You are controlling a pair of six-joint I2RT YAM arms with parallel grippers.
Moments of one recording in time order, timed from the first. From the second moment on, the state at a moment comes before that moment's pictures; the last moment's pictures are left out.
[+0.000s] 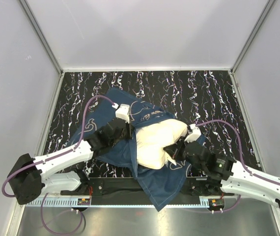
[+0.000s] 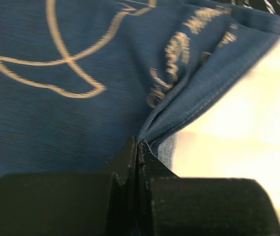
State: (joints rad) left arm -0.91 1.12 0.67 -0.07 -0.33 -0.46; right arm 1.10 0.65 0.45 -0.32 0.40 1.01
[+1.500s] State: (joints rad) left arm -0.86 1.28 1.03 0.01 -0.12 -0.30; right arm 1.11 0.46 0.41 -0.49 0.45 1.02
